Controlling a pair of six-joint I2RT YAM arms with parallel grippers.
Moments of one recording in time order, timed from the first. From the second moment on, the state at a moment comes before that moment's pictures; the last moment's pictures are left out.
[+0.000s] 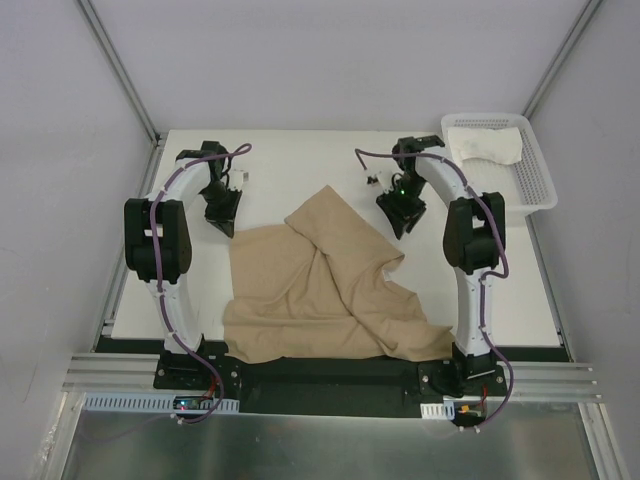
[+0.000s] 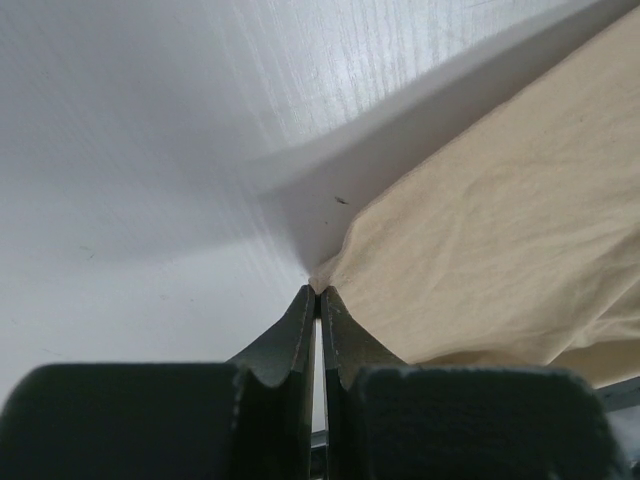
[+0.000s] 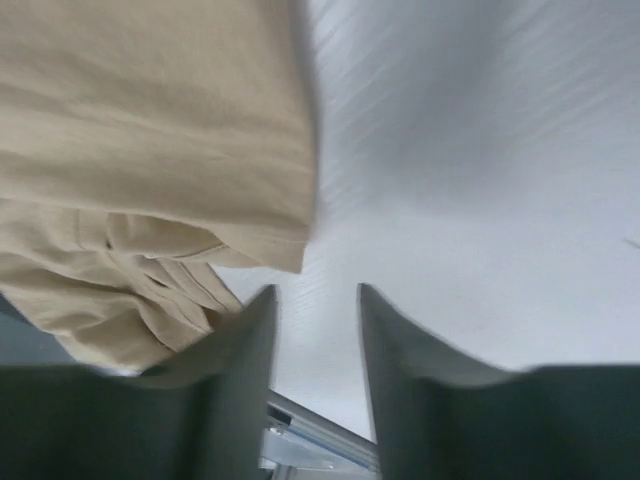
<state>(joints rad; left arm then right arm) -0.05 2.00 1.58 -1.07 0.21 0.15 0.28 2.21 1.87 -1.37 -0.20 -0.49</state>
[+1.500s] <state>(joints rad) -0.05 1.99 1.50 -1.10 0.39 0.16 0.54 2.62 2.44 -0.82 -0.21 -0.68</state>
